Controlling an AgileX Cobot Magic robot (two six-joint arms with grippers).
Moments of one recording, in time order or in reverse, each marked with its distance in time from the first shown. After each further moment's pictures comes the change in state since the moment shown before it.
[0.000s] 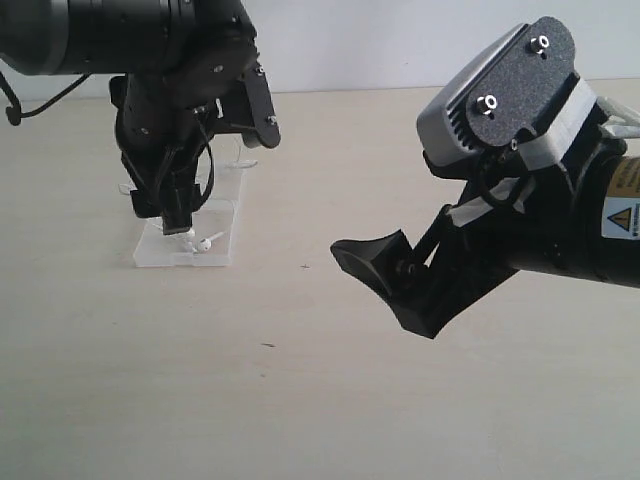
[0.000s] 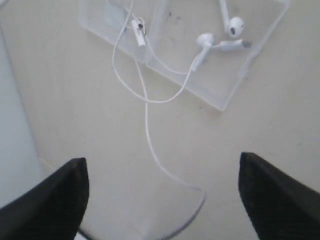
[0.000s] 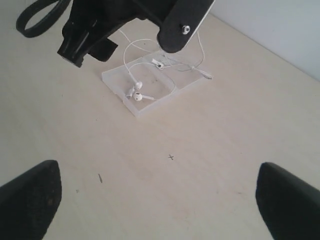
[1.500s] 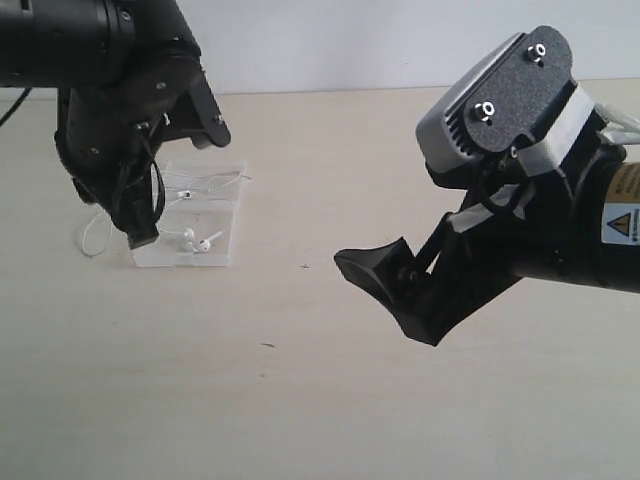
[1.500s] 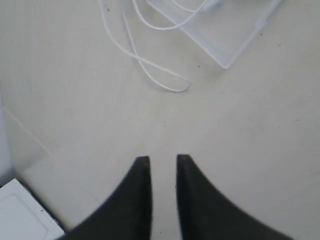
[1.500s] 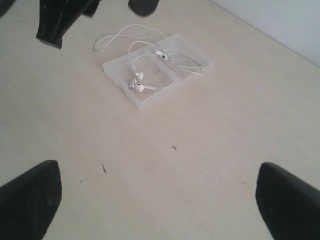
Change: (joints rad) left arm 0.050 -0.103 0.137 -0.007 0.002 -0.215; right arm 0.000 0.000 0.000 0.000 0.032 0.015
